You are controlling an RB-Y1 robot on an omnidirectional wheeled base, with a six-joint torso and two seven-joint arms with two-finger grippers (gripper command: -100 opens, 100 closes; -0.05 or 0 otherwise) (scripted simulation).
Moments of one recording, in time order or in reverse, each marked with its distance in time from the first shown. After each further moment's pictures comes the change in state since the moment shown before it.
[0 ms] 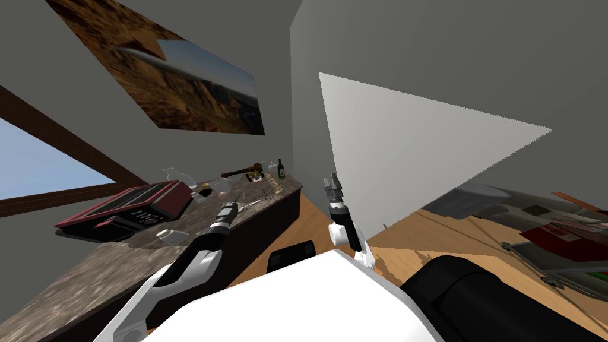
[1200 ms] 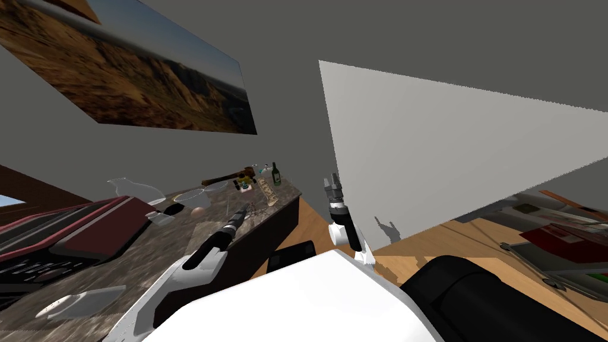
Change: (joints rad) left arm -0.030 0.116 -0.122 0.089 -0.045 0.235 0.017; right arm 0.000 0.000 0.000 0.000 0.000 0.000 0.000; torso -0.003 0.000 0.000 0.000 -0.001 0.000
